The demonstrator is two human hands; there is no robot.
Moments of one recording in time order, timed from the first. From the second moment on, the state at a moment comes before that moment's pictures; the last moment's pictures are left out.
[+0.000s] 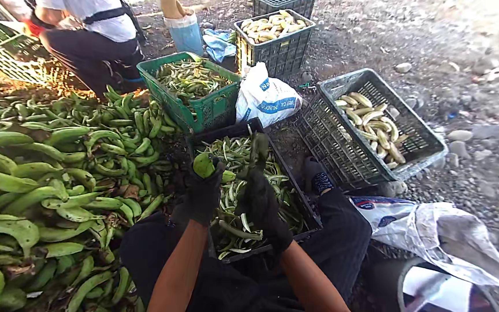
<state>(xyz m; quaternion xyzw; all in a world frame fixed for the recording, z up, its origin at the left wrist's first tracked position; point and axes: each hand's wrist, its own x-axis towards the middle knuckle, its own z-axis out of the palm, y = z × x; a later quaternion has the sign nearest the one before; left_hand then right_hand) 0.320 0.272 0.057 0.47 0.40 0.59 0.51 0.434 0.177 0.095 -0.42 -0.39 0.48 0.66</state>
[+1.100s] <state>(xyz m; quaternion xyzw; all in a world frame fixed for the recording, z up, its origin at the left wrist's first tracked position) 0.343 0.282 0.033 0.28 0.36 0.61 0.65 0.431 0.171 0.031 -0.57 -0.32 0.56 0.51</state>
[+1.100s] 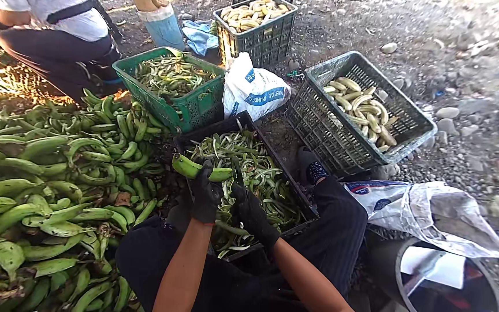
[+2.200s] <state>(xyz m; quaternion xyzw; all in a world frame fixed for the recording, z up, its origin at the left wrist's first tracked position) 0.327 0.296 0.047 0.43 0.34 0.50 0.67 0.445 0.129 0.057 -0.53 -0.27 0.65 0.47</state>
